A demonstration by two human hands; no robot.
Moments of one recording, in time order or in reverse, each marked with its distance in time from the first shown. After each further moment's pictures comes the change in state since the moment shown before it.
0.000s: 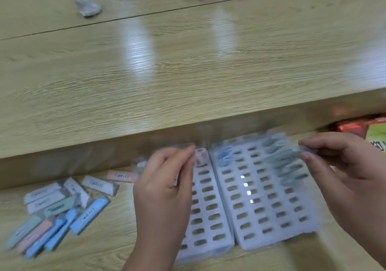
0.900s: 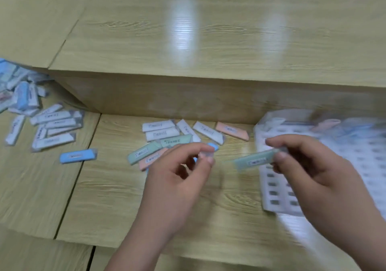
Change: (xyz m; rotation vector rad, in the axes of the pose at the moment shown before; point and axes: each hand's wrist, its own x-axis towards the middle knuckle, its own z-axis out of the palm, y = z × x) left_hand -0.058 -0.108 -0.170 -0.437 -0.089 -0.504; right_hand -0.061 -0.174 0.149 0.208 -0.385 0.117
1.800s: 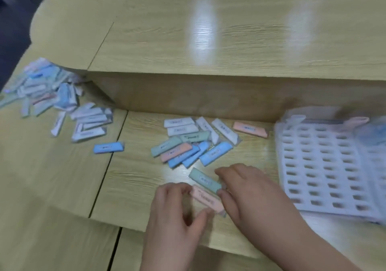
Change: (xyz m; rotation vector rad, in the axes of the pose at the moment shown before) left_hand -0.069 -0.055 -0.020 0.635 0.110 -0.006; right_hand -0.021 -0.001 0.077 -0.547 -0.430 -0.339
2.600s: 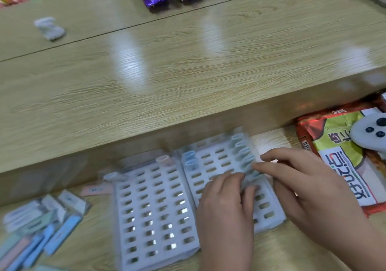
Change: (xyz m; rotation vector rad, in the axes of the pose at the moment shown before) left_hand 0.006 0.286 0.215 -0.097 -0.169 0.453; right_hand -0.163 0.257 -0.136 -0.099 0.580 0.240
